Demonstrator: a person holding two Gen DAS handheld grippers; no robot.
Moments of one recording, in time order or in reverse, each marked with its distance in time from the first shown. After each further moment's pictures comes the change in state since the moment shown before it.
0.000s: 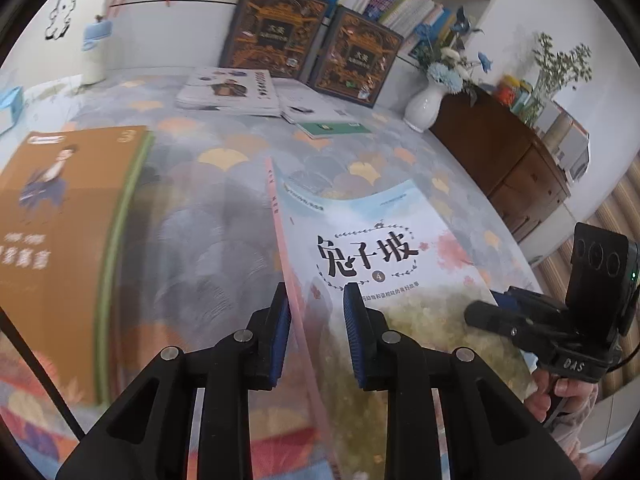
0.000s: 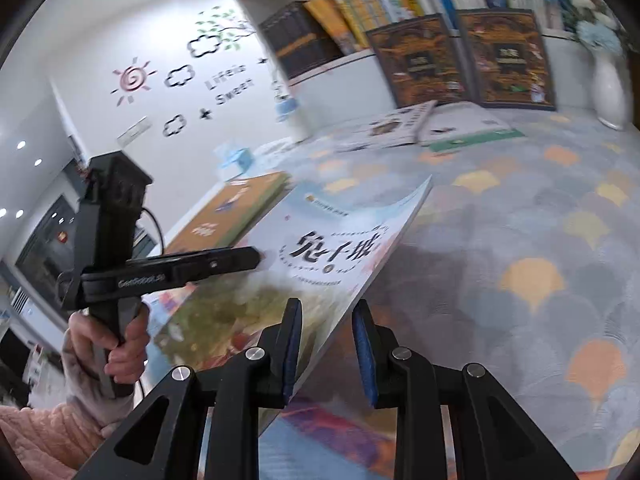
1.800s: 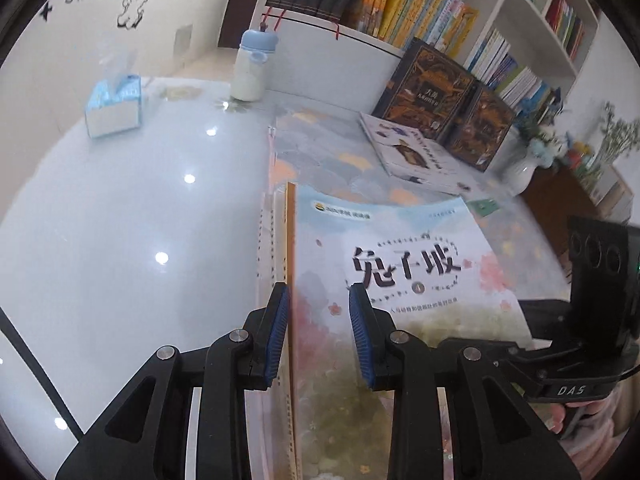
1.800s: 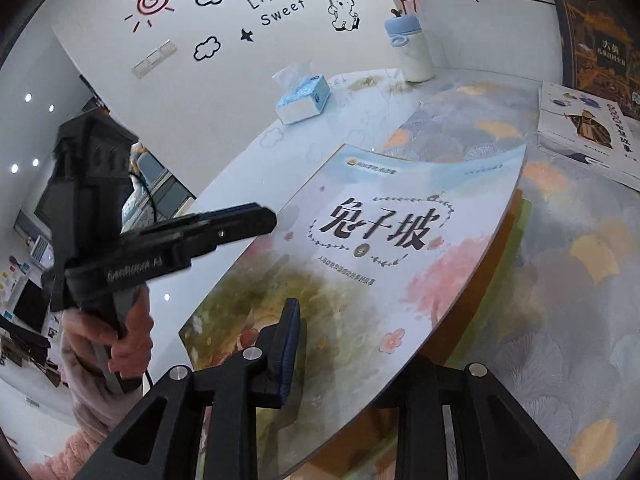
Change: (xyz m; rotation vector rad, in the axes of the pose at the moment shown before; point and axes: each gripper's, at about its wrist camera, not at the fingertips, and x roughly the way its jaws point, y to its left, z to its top) left arm -0.076 0.232 0.053 -0.095 -0.057 0.177; right arm 0.276 0.159 0.116 -0.079 0.281 0.108
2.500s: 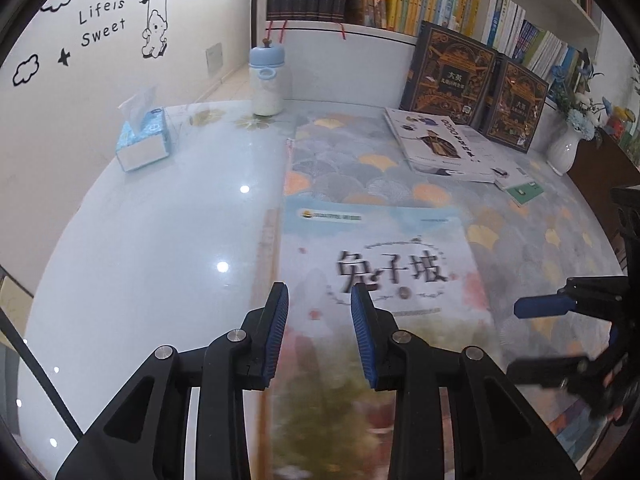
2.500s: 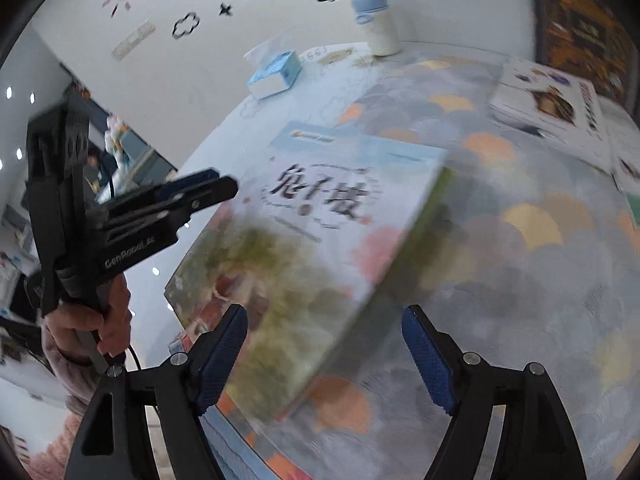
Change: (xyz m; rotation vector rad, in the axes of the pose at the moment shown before) left arm 0.002 -0.052 0.011 0.068 0.005 0.227; right arm -0.051 -0.043 -0.013 0.041 0.124 -0.043
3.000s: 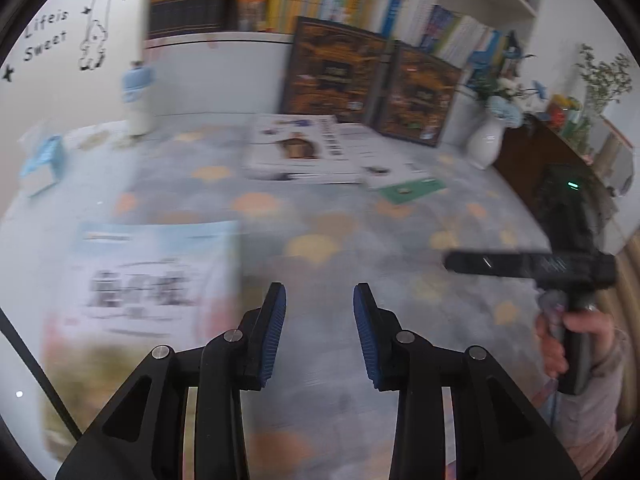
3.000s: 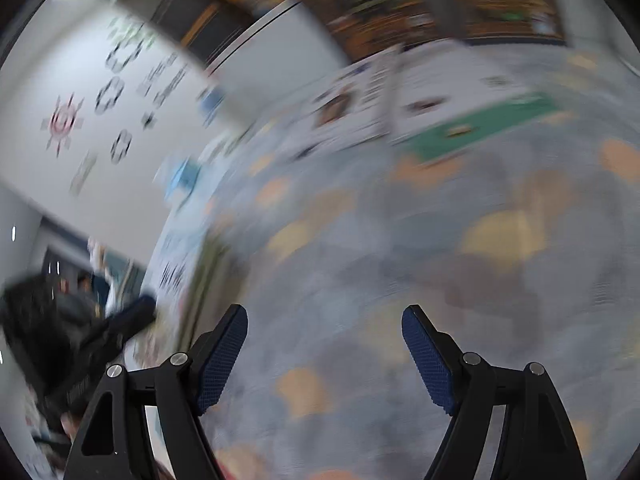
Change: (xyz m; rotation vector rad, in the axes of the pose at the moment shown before) left arm 0.005 -0.170 0.000 0.050 -0.037 -0.232; right arm -0.111 -0.207 -0.059 0.391 -0.230 -0.016
